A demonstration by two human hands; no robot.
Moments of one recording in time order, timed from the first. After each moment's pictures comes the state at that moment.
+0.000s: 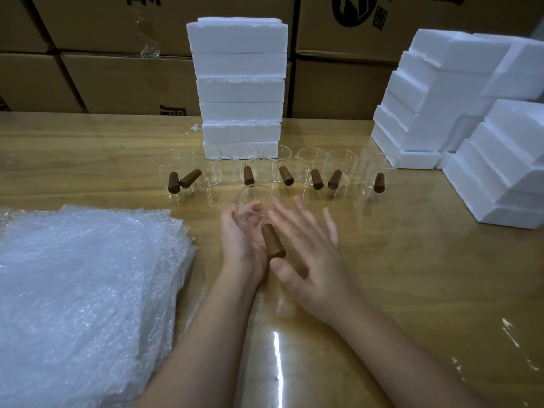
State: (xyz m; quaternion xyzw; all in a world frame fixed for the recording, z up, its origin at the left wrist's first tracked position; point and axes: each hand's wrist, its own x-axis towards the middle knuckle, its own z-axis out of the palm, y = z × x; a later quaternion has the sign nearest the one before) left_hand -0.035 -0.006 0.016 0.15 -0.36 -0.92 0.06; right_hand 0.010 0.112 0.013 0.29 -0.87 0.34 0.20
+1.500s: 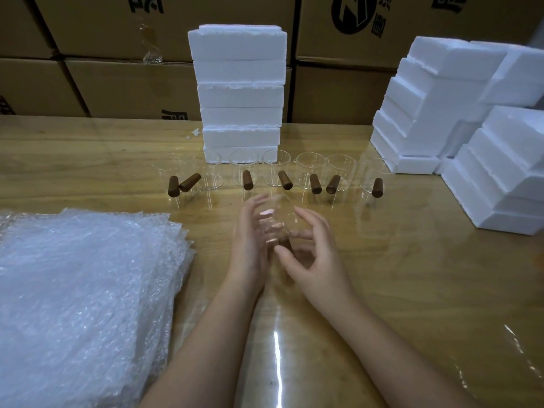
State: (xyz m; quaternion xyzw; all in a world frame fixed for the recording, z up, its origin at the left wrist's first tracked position) left_hand -0.033 0.000 0.008 0.08 -0.47 -0.87 0.06; right_hand -0.002 0.112 -0.002 0.19 -0.78 0.58 0.16
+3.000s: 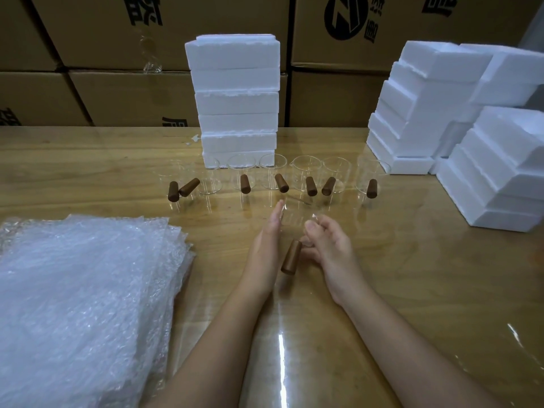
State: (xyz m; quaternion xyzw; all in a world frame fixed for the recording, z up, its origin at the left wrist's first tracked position) left_hand -0.014 0.015 0.009 -0.03 -0.68 -0.74 0.02; right_hand -0.020 0.131 0.001 0.02 -0.60 0.80 0.01
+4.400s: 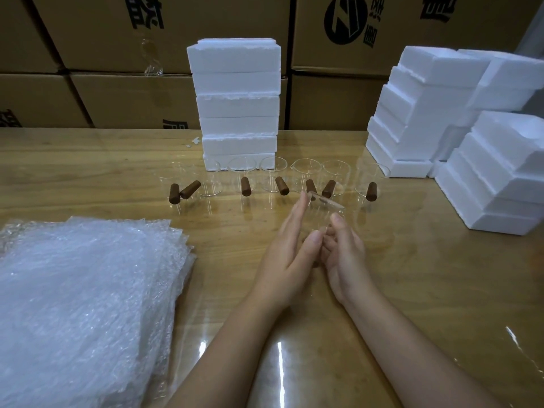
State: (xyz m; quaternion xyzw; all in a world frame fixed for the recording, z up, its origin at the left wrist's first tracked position) left_hand 0.000 0.027 0.017 -0.18 -0.79 -0.58 0.10; right_hand -0.027 0.139 0.000 -0.03 -0.52 0.86 0.04
